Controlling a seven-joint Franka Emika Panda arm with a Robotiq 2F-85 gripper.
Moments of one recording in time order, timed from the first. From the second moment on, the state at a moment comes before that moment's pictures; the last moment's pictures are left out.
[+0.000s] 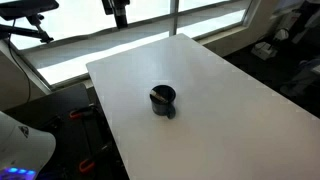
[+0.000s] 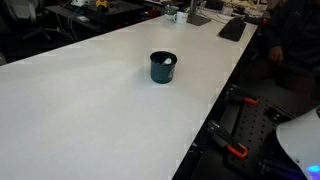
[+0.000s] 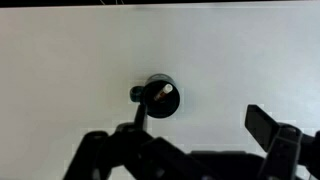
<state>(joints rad) 0.00 -0.61 -0.01 -2.51 -0.02 1.90 0.02</state>
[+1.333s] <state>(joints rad) -0.03 -0.44 -0.04 -2.59 -0.06 2.16 0.02</state>
